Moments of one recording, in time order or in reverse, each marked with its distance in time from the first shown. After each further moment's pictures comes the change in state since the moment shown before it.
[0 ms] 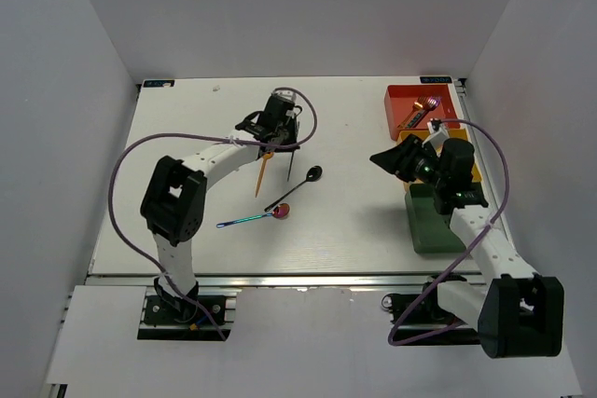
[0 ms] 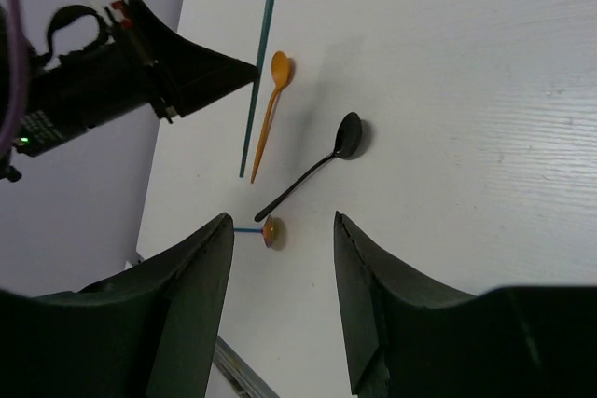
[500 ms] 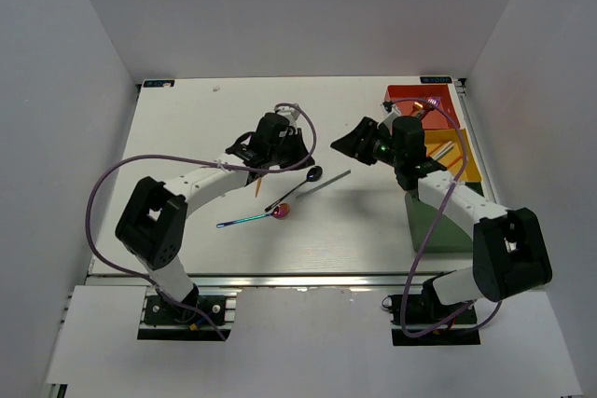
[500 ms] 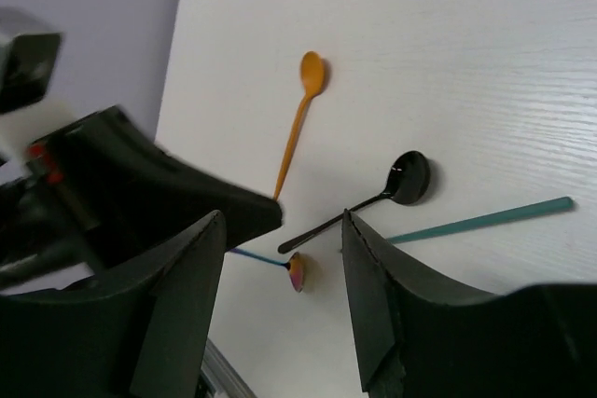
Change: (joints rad) left arm -0.055 -0.238 -0.291 0.252 0.283 -0.163; right arm 0.283 0.350 0.222 0.127 0.148 0.053
